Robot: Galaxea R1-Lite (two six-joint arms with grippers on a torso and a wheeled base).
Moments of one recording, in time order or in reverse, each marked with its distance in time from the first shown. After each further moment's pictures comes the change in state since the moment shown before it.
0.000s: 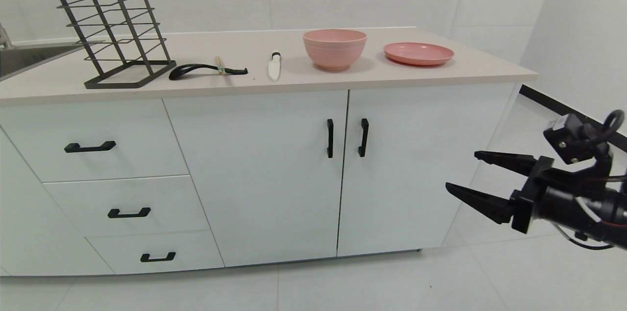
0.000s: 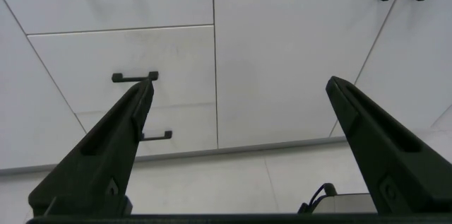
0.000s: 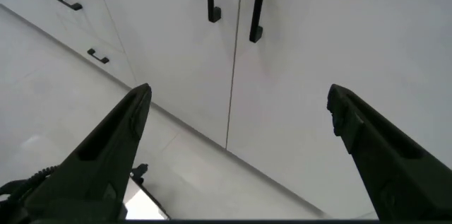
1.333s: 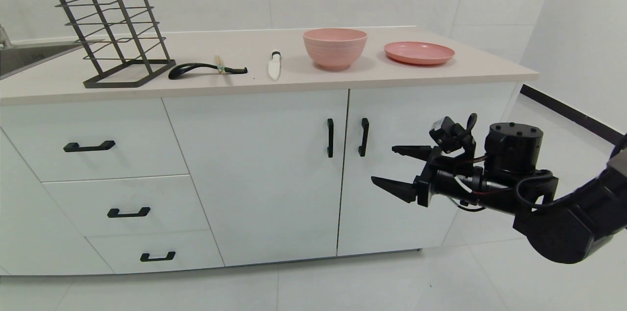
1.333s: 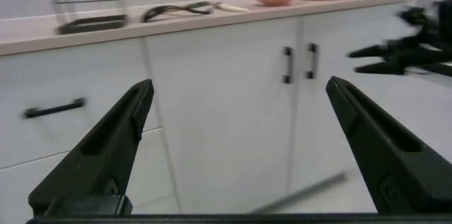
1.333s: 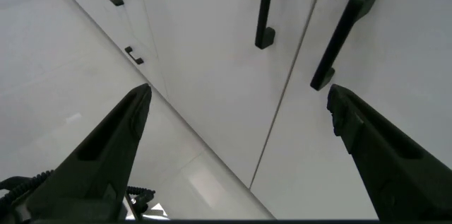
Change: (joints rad) left arm -0.039 0.078 -0.250 -0.120 -0.233 -0.006; right arm 0.128 0.505 -0.253 -0.261 0.122 -0.004
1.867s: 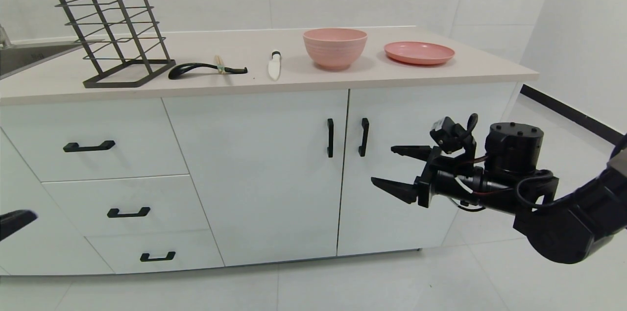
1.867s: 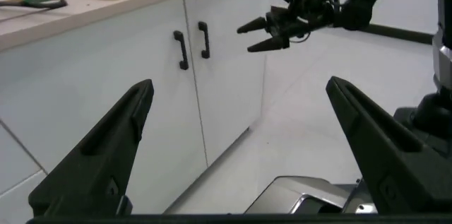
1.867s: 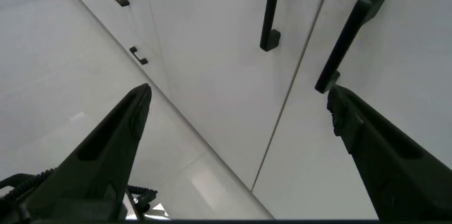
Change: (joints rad) left arm -0.261 0.465 -0.137 -0.125 -0.230 0.017; right arm 0.000 -0.001 0.001 -0.004 0.019 -0.003
